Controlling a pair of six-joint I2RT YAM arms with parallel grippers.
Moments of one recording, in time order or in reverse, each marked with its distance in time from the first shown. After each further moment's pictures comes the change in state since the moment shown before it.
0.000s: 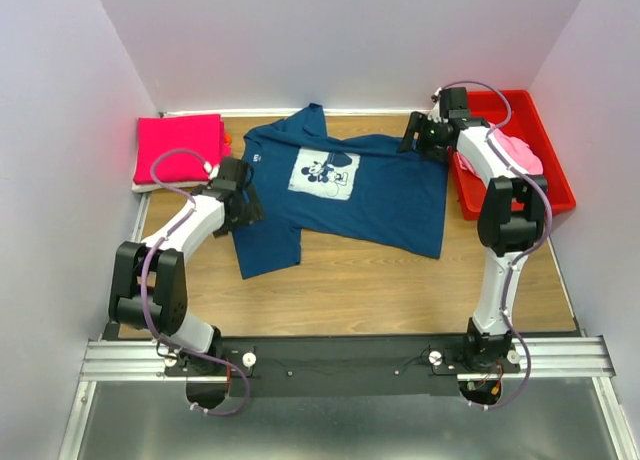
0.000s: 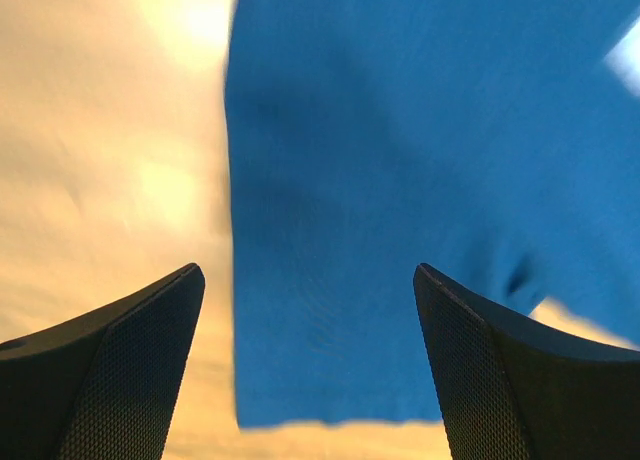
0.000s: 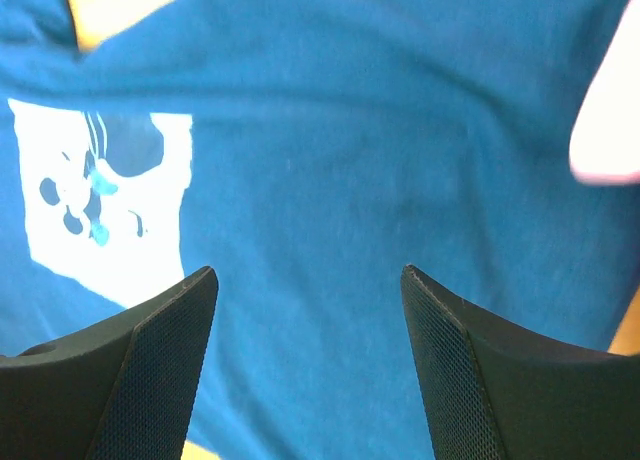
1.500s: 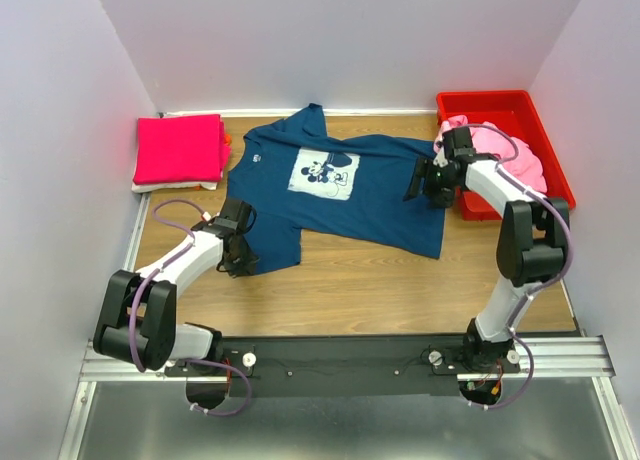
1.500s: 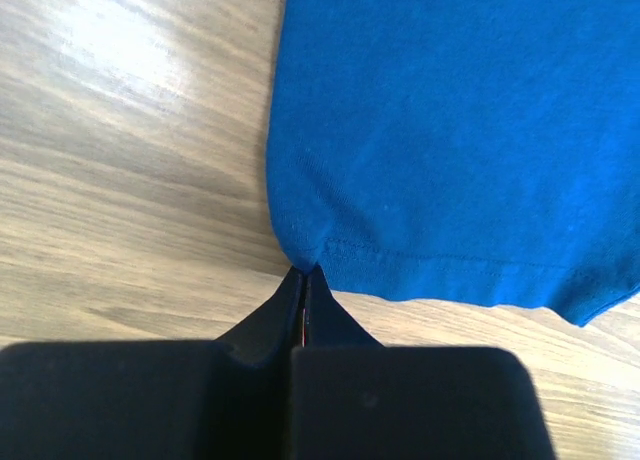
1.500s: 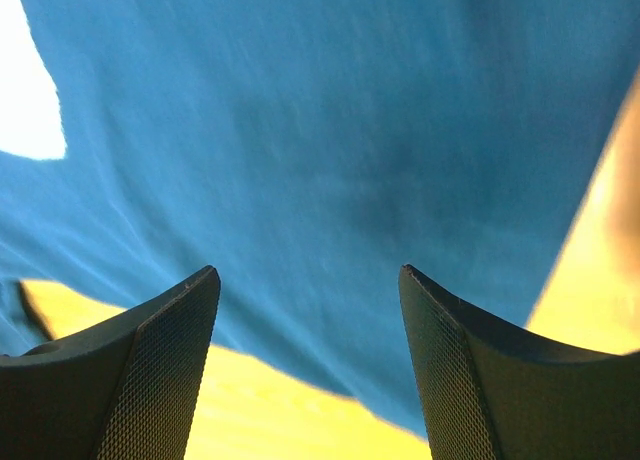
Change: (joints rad) left arm -0.085 -0.193 -0.360 -0.064 0.124 -0.254; right arm 0.000 -0.297 -0.509 -0.006 0.009 0.022
